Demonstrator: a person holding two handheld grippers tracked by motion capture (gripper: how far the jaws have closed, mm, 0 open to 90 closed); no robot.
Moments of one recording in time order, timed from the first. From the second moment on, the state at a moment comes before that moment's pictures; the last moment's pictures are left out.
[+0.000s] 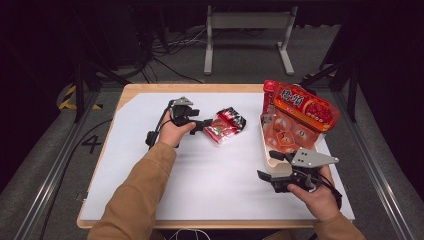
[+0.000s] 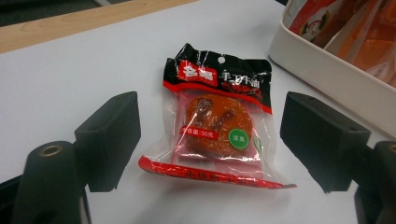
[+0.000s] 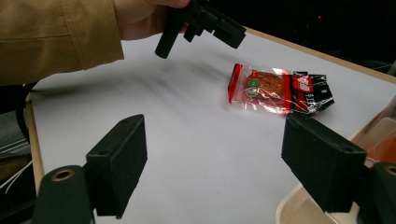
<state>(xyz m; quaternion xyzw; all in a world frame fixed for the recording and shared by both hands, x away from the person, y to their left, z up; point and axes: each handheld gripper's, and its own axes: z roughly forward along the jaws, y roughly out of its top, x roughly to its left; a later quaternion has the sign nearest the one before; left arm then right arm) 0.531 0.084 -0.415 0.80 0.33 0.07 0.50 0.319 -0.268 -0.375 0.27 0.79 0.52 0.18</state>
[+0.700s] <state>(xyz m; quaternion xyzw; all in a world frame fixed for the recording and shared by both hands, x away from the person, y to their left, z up) 0.555 0.061 -0.438 0.81 0.35 0.04 0.46 0.314 -0.273 -0.376 0.27 0.79 0.52 0.18</state>
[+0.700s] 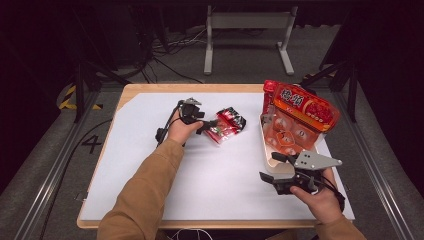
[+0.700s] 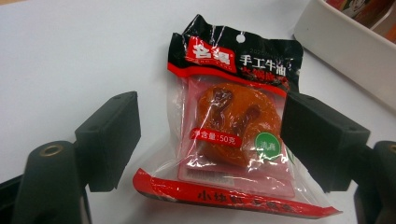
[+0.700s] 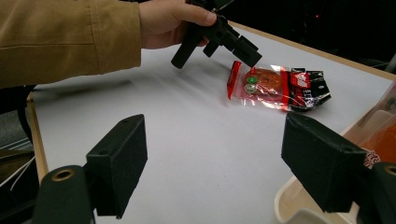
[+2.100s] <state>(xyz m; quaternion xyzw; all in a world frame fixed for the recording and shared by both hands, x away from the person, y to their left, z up) 0.552 0.042 -0.444 0.83 0.36 0.01 0.42 0.314 -0.272 -0.380 0.27 0.79 0.52 0.18</state>
